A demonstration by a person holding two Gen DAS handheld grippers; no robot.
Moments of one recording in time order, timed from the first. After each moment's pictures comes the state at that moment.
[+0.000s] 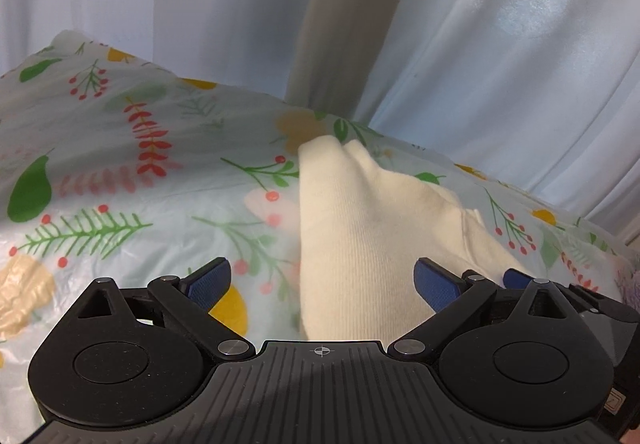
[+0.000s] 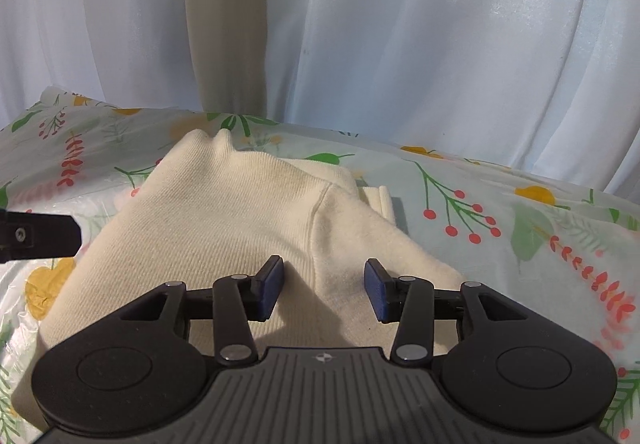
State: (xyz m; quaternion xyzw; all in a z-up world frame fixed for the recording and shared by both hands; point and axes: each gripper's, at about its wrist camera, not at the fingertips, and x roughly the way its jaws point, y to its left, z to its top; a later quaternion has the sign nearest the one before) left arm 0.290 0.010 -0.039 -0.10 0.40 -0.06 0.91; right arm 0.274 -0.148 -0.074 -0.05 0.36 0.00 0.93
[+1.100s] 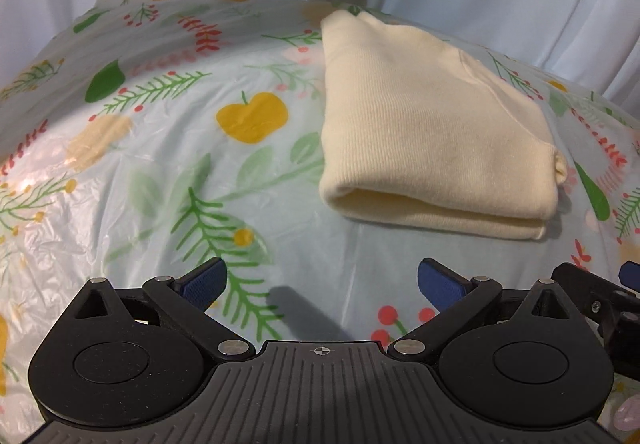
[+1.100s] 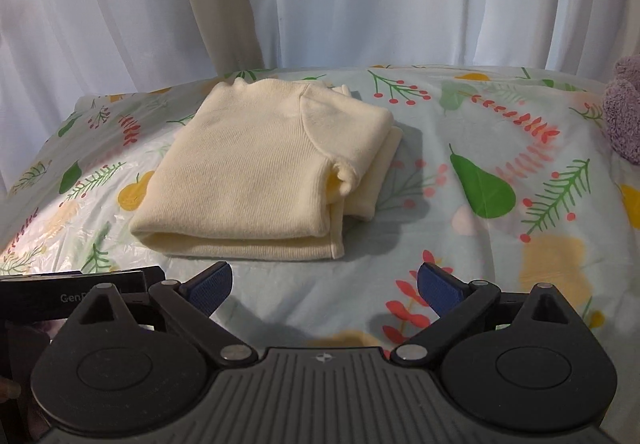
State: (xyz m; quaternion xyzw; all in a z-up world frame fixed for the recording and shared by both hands) left arm 0.147 -0.006 -0.053 -0.02 0.48 -0.02 0.87; right arm 0.094 -0.171 -0.041 0.06 0.42 0.00 0.91
